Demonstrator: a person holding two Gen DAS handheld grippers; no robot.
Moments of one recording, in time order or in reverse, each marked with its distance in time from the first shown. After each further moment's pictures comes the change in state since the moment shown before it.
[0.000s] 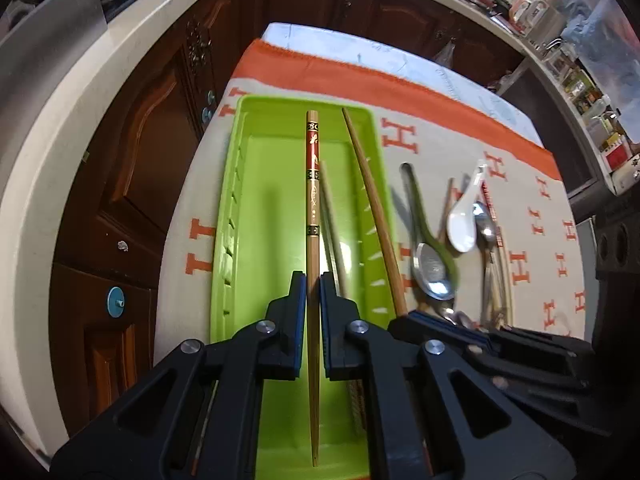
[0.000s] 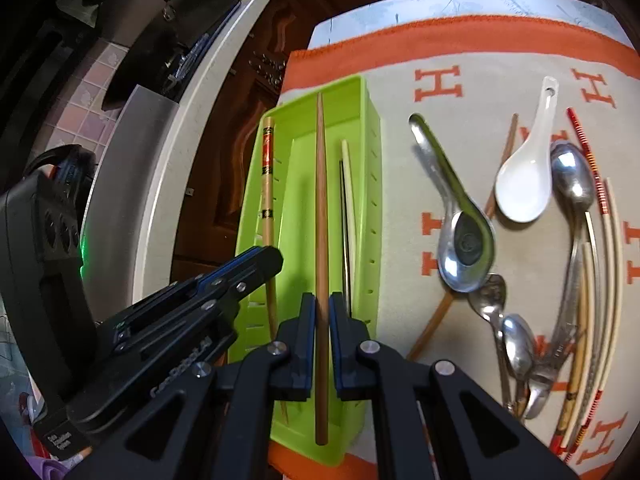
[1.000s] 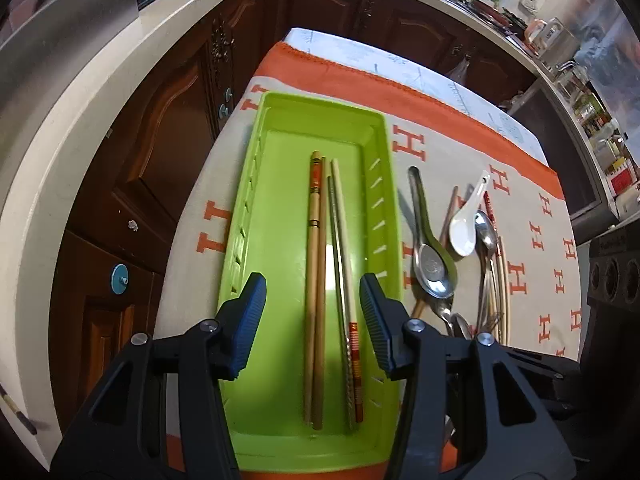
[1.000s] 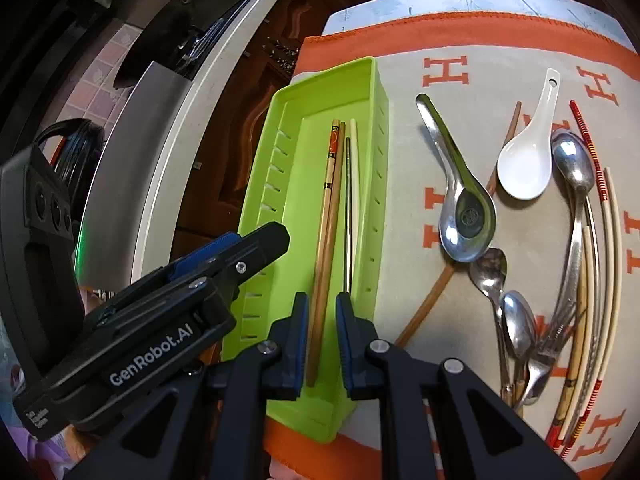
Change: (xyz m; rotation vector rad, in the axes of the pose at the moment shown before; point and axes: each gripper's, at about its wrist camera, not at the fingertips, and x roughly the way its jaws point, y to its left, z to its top) left arm -0.023 0.000 -0.021 -0.072 -0.046 0.011; right arm -0.010 0.002 -0.017 -0.068 0.024 0.010
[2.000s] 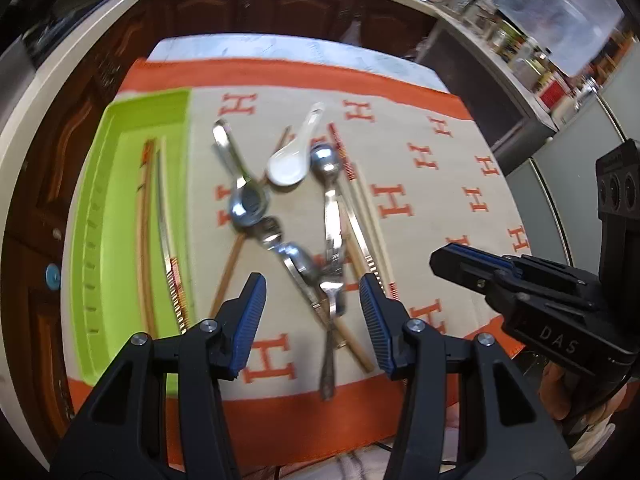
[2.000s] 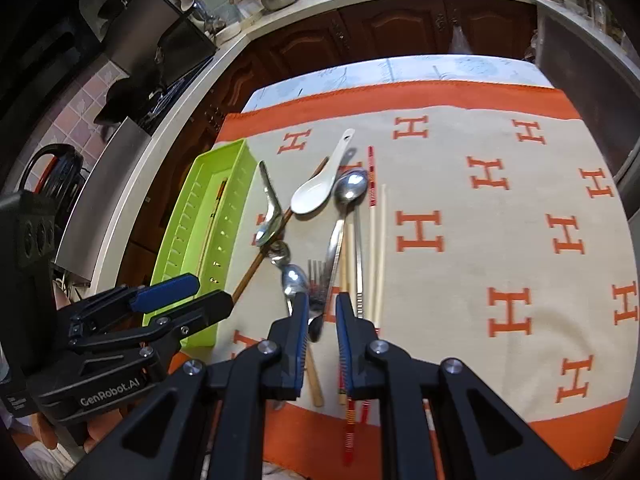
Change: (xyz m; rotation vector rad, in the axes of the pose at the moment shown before) left arm -0.042 -0.156 -0.074 0.261 0.025 -0.160; right arm -0.145 -0.094 -0.063 -0.022 -0.225 -0.219
